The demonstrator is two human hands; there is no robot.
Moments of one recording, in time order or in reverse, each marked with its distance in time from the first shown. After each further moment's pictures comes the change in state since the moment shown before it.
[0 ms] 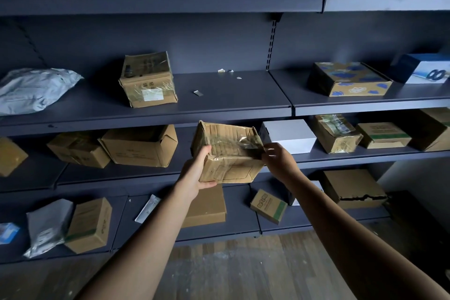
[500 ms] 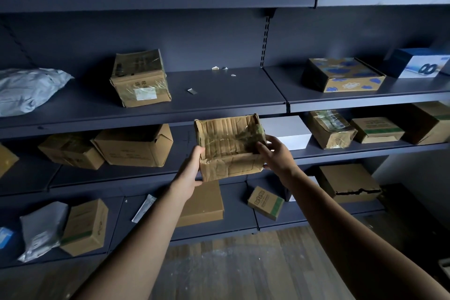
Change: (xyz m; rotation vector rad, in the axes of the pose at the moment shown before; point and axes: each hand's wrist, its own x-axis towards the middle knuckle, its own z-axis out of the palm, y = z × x) left_hand 0.012 -0.005 0.000 0.092 -0.021 0.040; right_hand -0.006 -0.007 -0.005 0.303 0.005 0.008
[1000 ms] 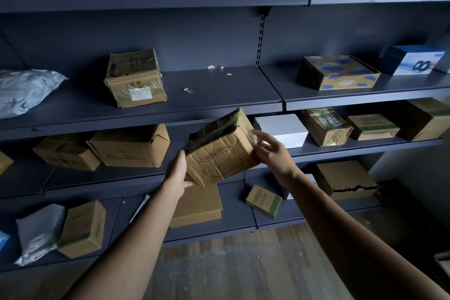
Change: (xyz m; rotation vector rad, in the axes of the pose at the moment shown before) left_hand 0.027 -0.006 -0.018 -0.098 0.155 -0.078; right_hand -0.007 0.000 -0.006 0.243 -0.123 -0.063
